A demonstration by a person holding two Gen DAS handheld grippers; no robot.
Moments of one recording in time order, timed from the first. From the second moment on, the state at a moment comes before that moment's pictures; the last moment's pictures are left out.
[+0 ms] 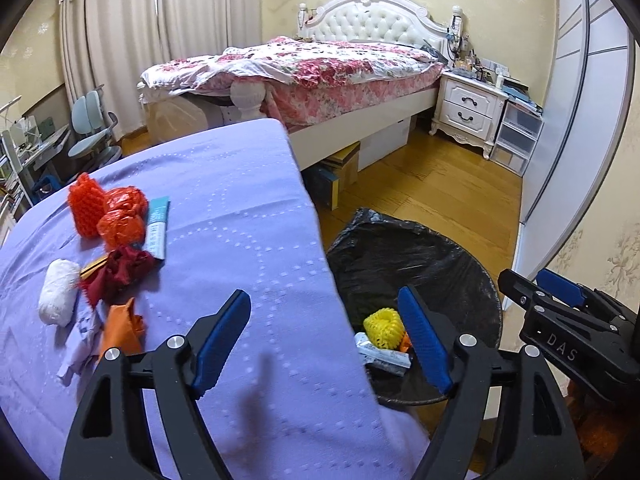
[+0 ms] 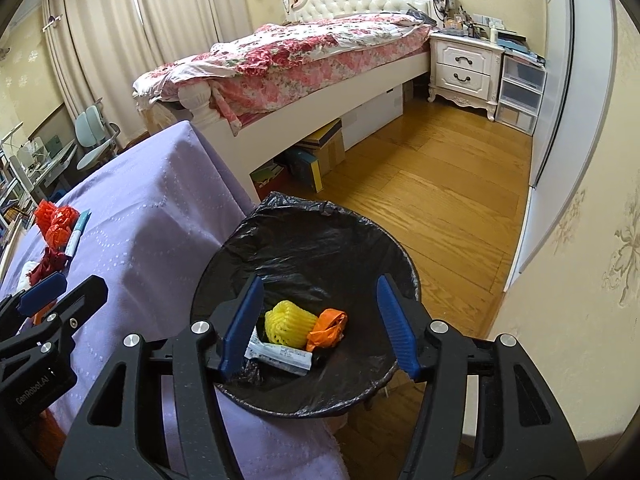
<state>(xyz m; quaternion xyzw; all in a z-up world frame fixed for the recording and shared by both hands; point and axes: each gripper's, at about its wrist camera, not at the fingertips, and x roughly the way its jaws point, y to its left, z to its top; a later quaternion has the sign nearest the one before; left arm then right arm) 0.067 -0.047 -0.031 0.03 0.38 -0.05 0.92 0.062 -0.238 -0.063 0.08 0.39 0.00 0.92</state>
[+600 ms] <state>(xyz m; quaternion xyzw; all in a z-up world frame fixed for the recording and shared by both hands) 0.022 0.065 -0.017 -0.01 0.37 0.06 0.93 0.046 -0.148 -0.044 0.04 0.39 0.09 0.92</state>
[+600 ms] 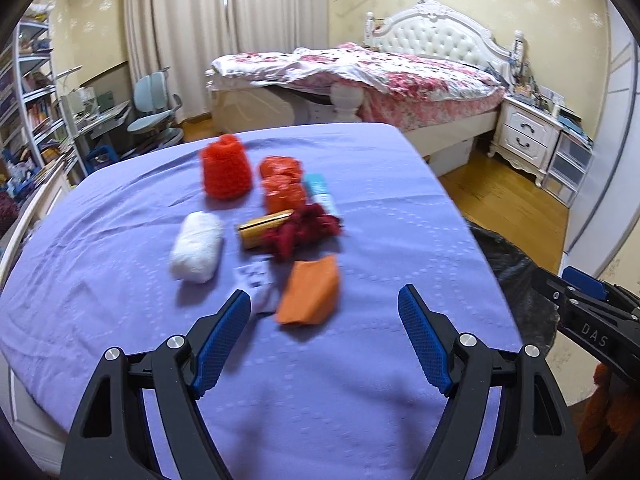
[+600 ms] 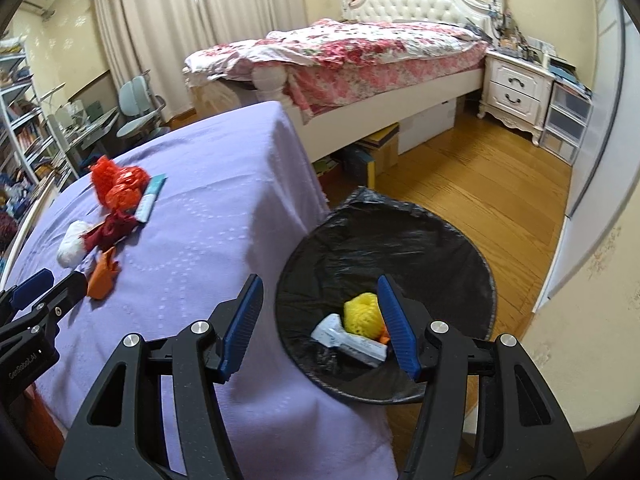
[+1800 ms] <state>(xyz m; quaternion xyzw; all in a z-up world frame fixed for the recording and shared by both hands) -0.019 0.200 -0.035 -0.07 0.38 0.17 0.91 0.032 0.048 -0.048 -0.07 0.41 0.21 0.88</state>
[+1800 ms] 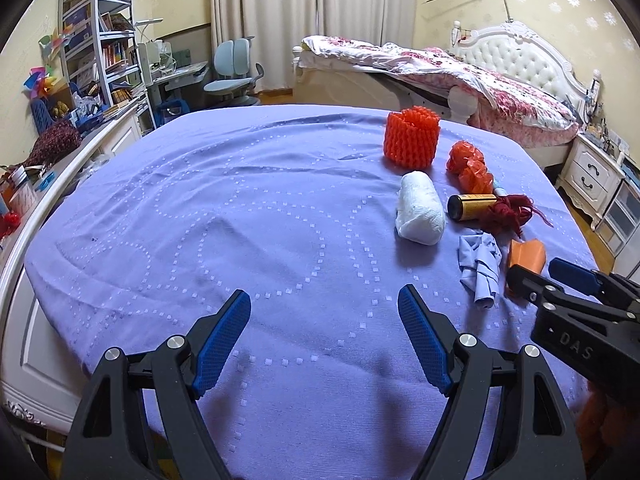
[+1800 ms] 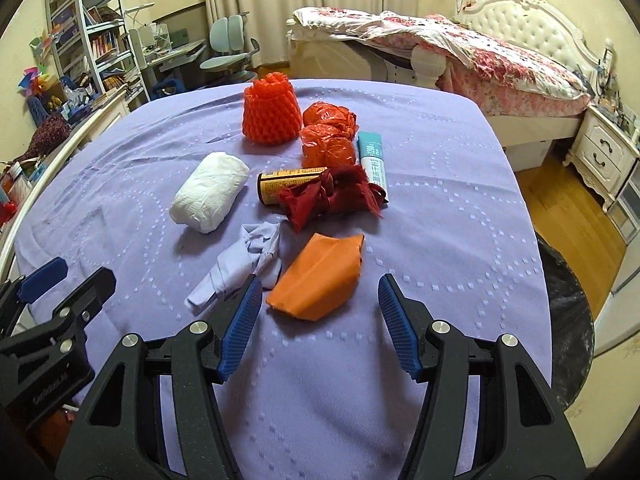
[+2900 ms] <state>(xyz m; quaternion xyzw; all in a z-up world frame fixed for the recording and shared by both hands) -0.017 0.173 -0.039 -0.07 0.38 0.13 0.91 0.046 0.029 -0.053 -0.10 0.42 0.21 0.88</state>
